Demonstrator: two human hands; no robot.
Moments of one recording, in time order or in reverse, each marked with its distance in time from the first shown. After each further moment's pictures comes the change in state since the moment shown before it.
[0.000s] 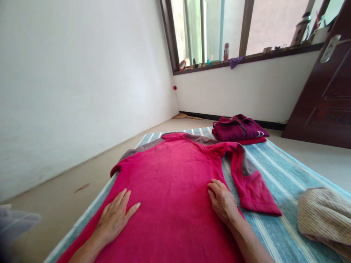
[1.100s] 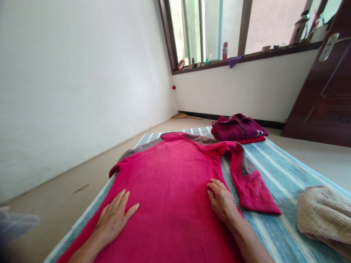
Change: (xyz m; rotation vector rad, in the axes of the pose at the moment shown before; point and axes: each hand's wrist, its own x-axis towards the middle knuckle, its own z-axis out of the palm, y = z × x) left_hand -0.001 0.000 -0.002 -0.013 0.017 0.012; right_hand 0.001 -0.001 -0.002 0.026 -0.023 0.025
